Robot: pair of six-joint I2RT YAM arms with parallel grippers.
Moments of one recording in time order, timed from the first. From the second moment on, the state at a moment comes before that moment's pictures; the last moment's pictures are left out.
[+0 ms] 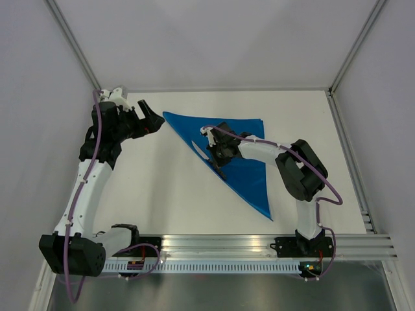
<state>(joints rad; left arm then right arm) -0.07 1.13 1.13 -0.42 0.28 -0.41 0.69 2.00 1.35 -0.38 -0.13 0.10</state>
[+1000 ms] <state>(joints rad) -0.07 1.15 1.14 -0.42 0.28 -0.41 0.69 2.00 1.38 -0.42 -0.15 0.08</state>
